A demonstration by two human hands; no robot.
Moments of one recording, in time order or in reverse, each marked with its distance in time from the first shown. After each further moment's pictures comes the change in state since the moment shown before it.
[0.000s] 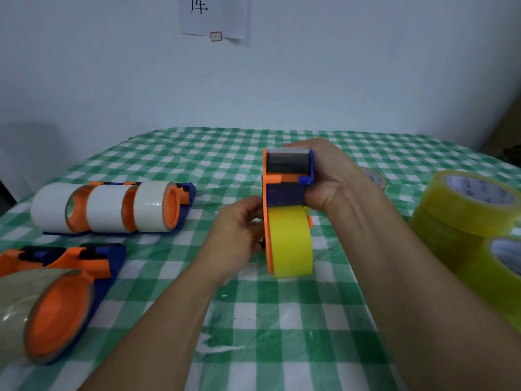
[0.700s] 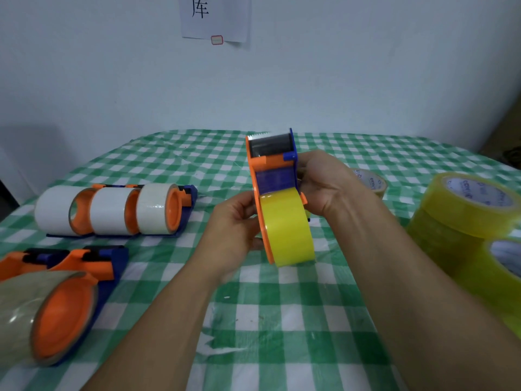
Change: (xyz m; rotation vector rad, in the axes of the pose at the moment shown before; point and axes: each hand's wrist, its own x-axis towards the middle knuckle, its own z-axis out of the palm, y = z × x) left_hand -0.004 0.014 0.000 -0.128 0.040 0.008; right_hand 0.018 0.008 -0.007 -0.039 0.127 -0.065
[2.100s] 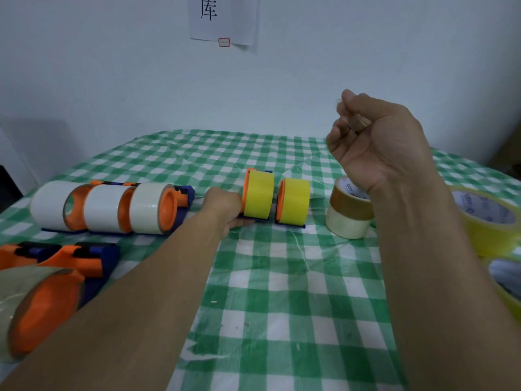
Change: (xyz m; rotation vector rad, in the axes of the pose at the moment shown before) left_hand 0.093 -0.016 -0.013 0.054 0.423 -0.435; right_hand -0.043 -0.064 -0.028 0.233 -0.038 -0.388
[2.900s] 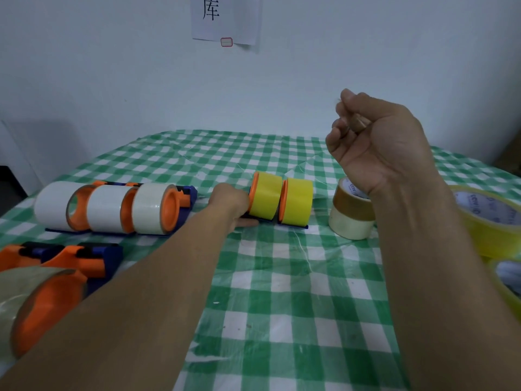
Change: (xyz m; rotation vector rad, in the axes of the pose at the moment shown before) left_hand -0.005 0.008 0.006 0.118 0.003 -0.003; right_hand 0.000 0.004 0.002 0.004 -0.013 -0.001
